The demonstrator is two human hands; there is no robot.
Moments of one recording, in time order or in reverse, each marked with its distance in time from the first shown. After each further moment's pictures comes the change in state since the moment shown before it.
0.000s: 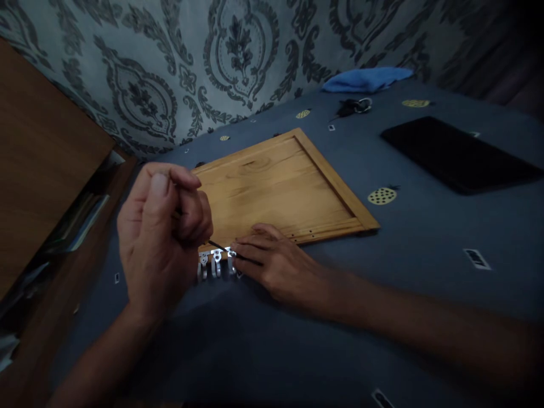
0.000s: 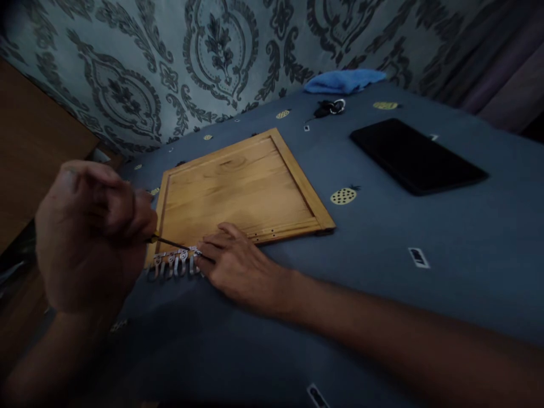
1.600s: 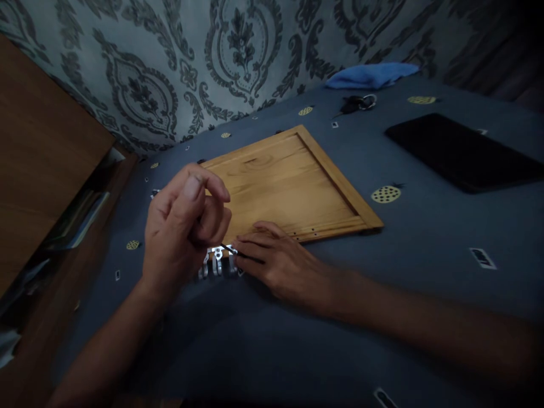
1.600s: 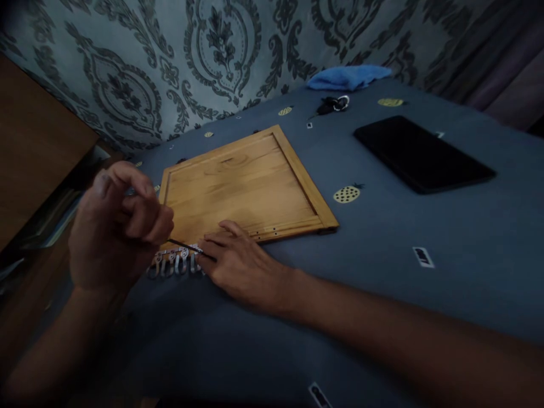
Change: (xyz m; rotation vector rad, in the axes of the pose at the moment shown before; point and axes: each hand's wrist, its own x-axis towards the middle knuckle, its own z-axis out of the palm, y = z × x) left_hand 0.006 -0.011 -0.010 -0.050 -0.303 -0.111; right_hand 0.002 -0.001 -0.001 -0.031 -0.019 0.013
